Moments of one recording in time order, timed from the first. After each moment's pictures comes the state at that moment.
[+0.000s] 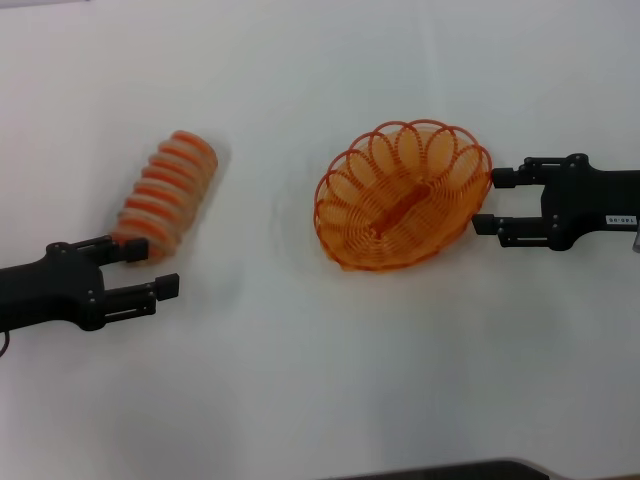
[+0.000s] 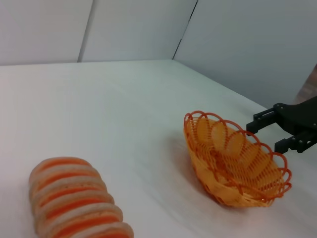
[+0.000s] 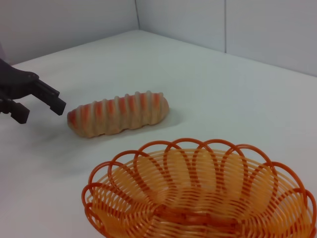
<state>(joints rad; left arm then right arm) -0.38 -2.10 0.56 0.67 2.19 1.62 -1.38 0.45 2.08 -0.48 -0.72 -2.30 -1.55 1.23</state>
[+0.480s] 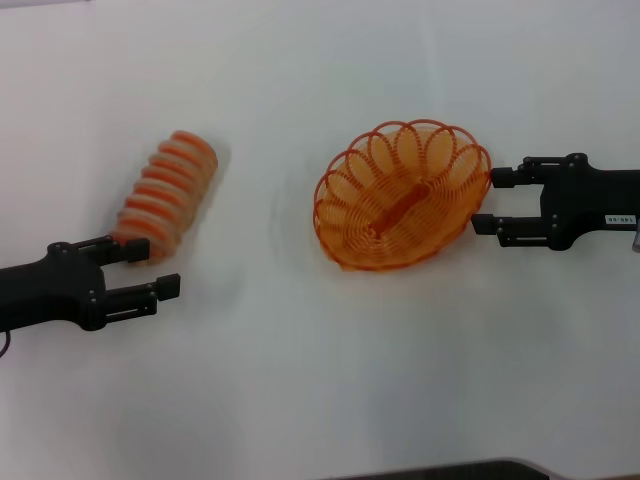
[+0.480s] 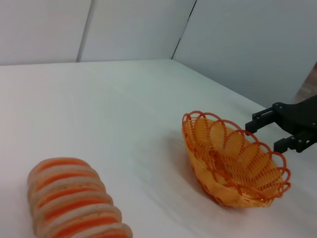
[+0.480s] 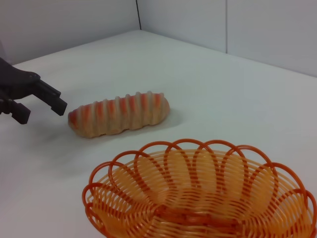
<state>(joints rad) -0.38 -2.10 0.56 0.67 2.20 1.62 -1.38 0.45 2.08 -0.48 -0.72 -2.30 -1.55 1.23</state>
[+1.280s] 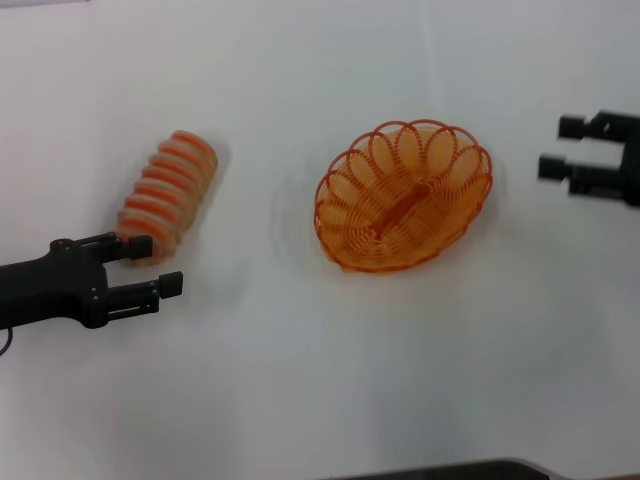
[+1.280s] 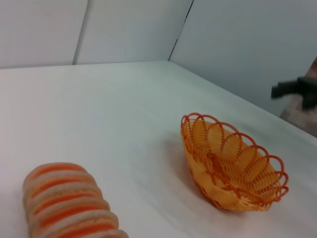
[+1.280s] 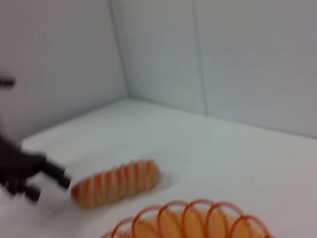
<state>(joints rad) -0.39 -2.10 0.56 0.66 2.19 1.62 -1.38 0.40 2.04 -0.28 -0.80 -2.22 -1.78 1.33</state>
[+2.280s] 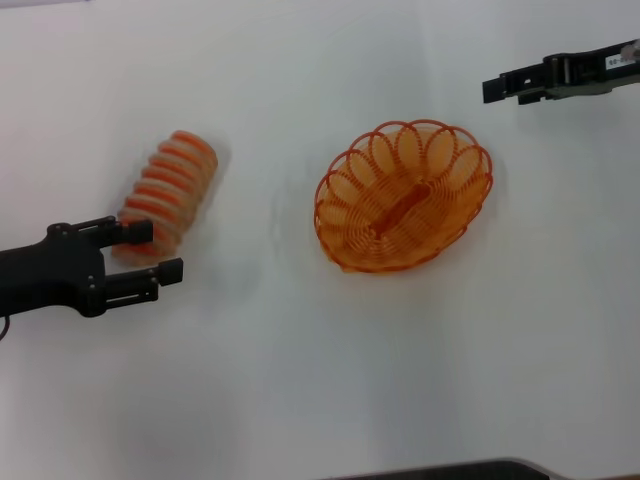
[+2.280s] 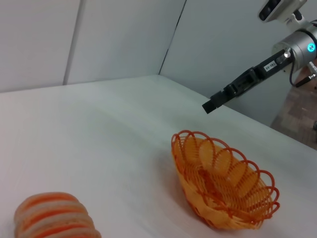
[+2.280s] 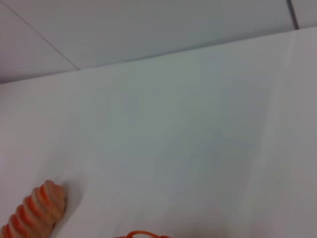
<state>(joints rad) -0.39 -2.11 0.55 0.72 2.17 1.67 -1.37 0.71 1.99 -0.53 -0.80 -2.50 -1.46 2.31</state>
